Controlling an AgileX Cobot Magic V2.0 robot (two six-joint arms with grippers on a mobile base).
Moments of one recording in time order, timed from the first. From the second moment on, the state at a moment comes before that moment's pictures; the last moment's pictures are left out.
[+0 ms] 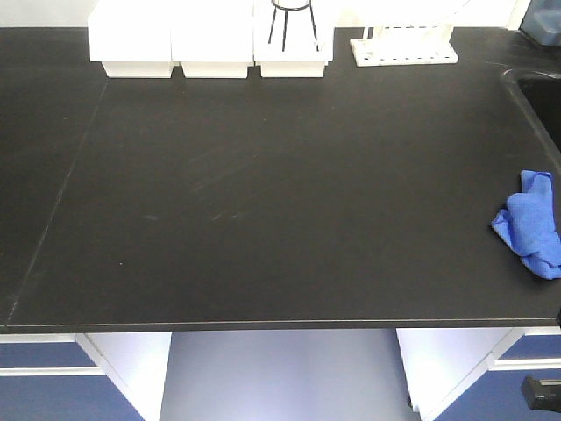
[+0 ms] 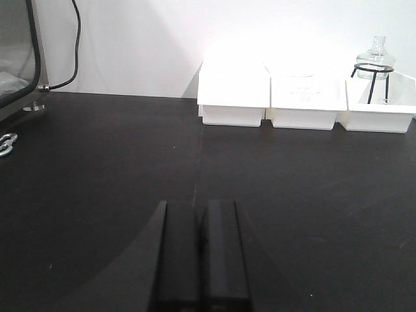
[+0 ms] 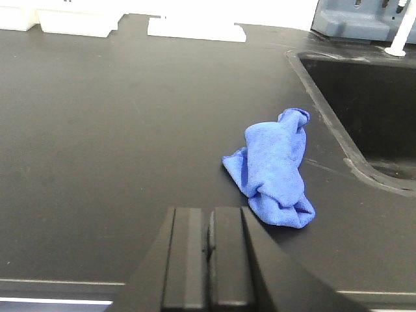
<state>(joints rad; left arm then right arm) 0.06 -0.01 0.03 0.14 0.15 -0.18 -0.01 -0.01 0.03 -0.07 0.35 -0.02</state>
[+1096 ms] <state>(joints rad) 0.00 -0.01 0.03 0.14 0.15 -0.18 -0.01 -0.01 0.03 -0.25 0.32 -0.07</state>
